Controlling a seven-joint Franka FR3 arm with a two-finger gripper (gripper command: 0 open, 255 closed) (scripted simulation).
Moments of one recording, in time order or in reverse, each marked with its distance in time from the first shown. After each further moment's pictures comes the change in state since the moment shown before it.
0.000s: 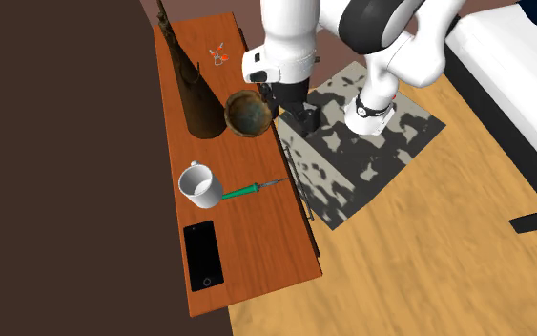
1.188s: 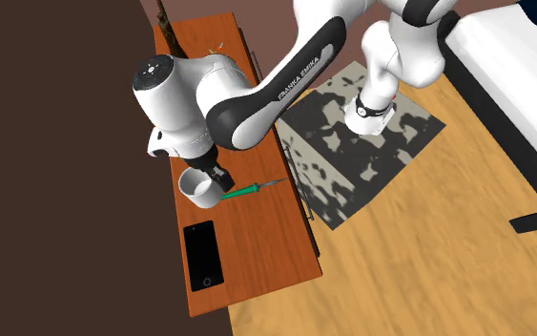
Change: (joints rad) arm -0.038 0.731 -0.045 0.612 0.120 0.085 -0.118
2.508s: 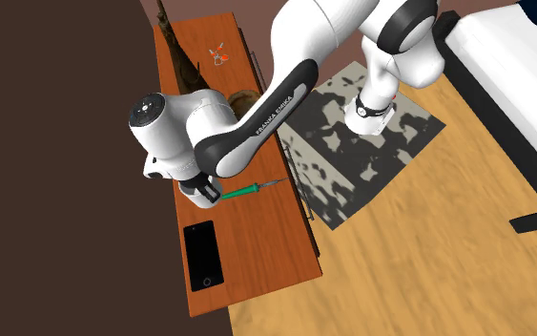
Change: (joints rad) arm -0.013 0.173 0.012 0.113 0.030 0.055 -0.013
